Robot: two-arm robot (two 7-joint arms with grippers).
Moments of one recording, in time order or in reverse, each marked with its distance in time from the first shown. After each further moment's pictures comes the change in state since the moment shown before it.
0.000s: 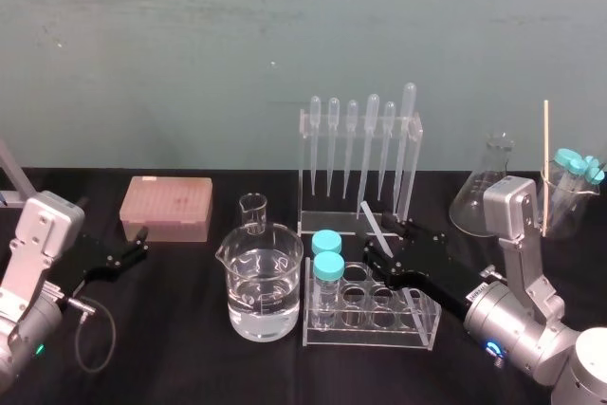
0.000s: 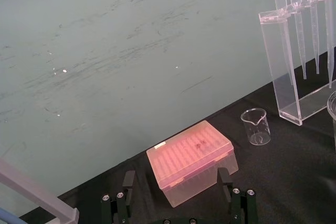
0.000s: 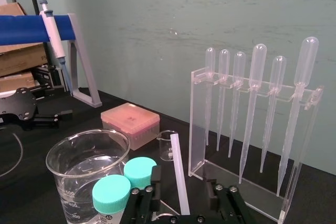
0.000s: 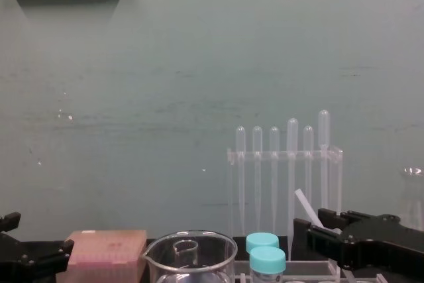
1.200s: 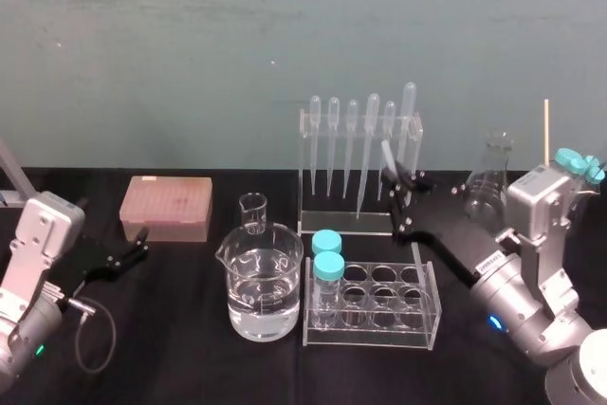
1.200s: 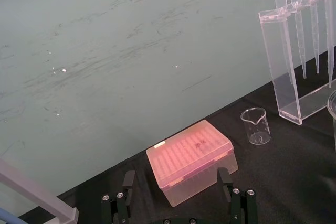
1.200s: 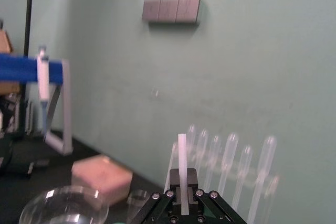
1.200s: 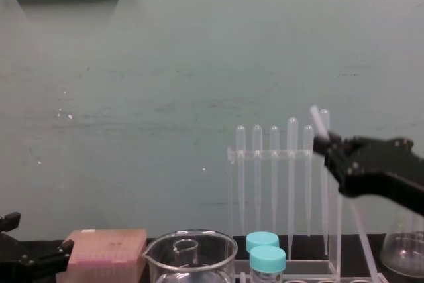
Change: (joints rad) left arm 0.000 0.000 0.000 0.000 0.000 0.000 0.000; right arm -0.032 -0.035 0.050 -0.072 -0.182 -0.209 -0.106
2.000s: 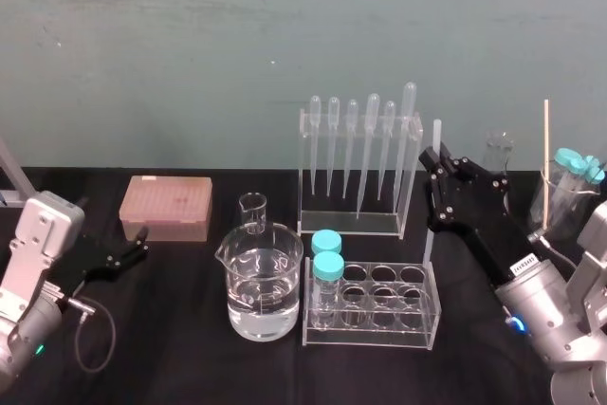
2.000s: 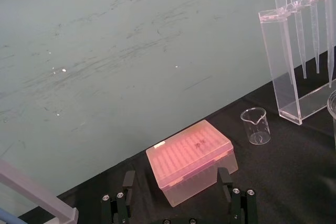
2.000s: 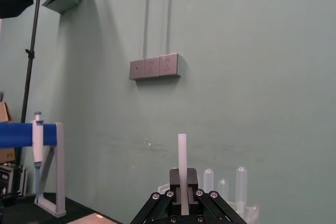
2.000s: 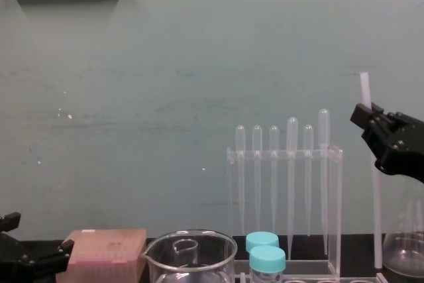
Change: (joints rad) left arm 0.000 0.000 0.000 0.000 0.000 0.000 0.000; right arm -0.019 -0.071 0.100 0.115 0.156 -0.275 0.147
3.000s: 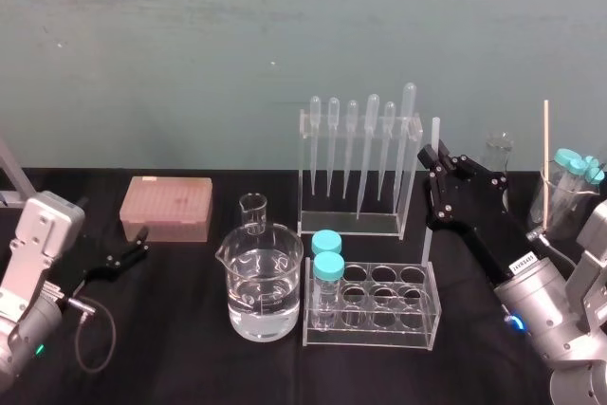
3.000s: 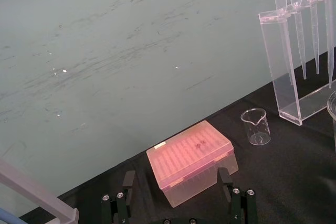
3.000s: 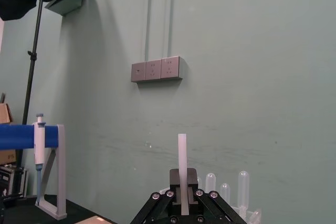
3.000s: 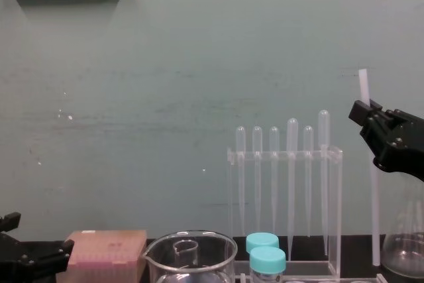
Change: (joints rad) left arm 0.000 0.000 0.000 0.000 0.000 0.000 0.000; right arm 0.002 0.000 -0.003 -0.004 -0.002 -0.004 -0.001
